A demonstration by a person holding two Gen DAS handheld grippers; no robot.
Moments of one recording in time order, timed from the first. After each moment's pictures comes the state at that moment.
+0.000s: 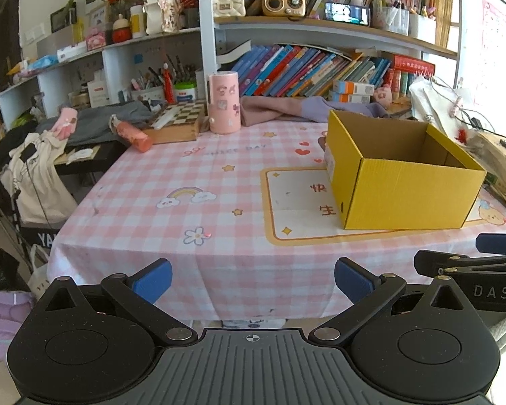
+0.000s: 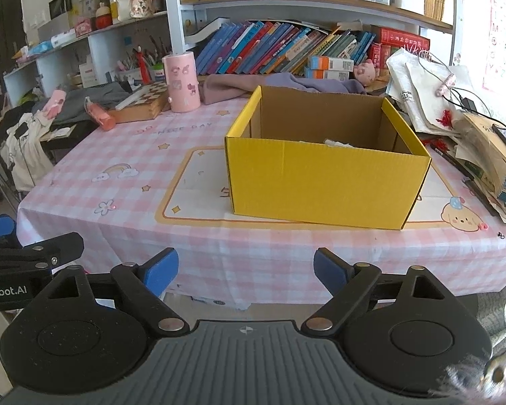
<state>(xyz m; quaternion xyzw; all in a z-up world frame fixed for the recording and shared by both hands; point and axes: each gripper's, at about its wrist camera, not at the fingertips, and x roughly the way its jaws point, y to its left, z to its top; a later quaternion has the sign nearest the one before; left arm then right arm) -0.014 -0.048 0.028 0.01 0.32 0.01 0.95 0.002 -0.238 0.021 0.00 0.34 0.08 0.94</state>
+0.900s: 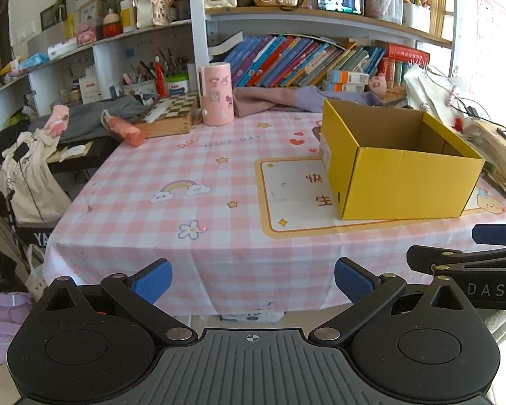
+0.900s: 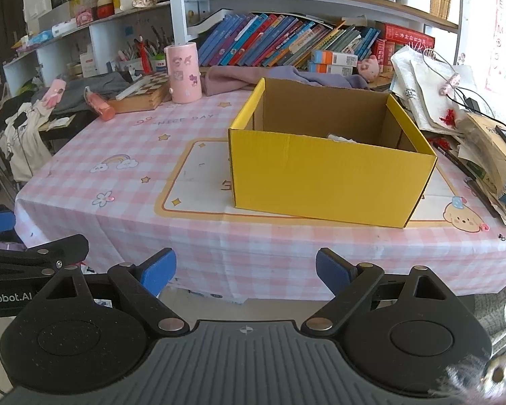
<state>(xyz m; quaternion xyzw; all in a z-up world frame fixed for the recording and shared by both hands) -0.008 -0.050 0.024 0.02 0.34 0.00 0.94 0.006 -0.232 0.016 -0.01 0.35 0.08 0.93</state>
